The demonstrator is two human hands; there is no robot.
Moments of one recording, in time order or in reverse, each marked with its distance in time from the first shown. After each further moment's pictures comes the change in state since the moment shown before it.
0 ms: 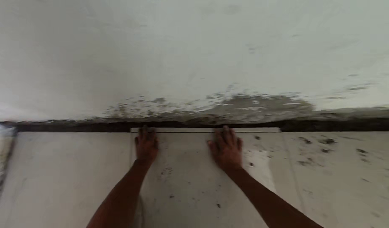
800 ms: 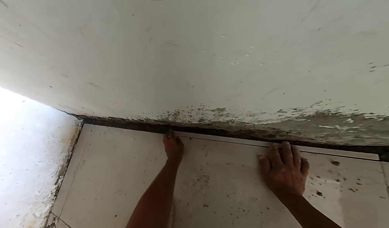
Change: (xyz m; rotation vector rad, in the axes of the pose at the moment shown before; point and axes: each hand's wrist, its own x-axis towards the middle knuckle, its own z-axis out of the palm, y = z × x) left_hand 0.015 -0.024 -0.028 -0.357 0.141 -0.454; right_hand -0.001 0.002 0.003 0.022 0.054 0.043
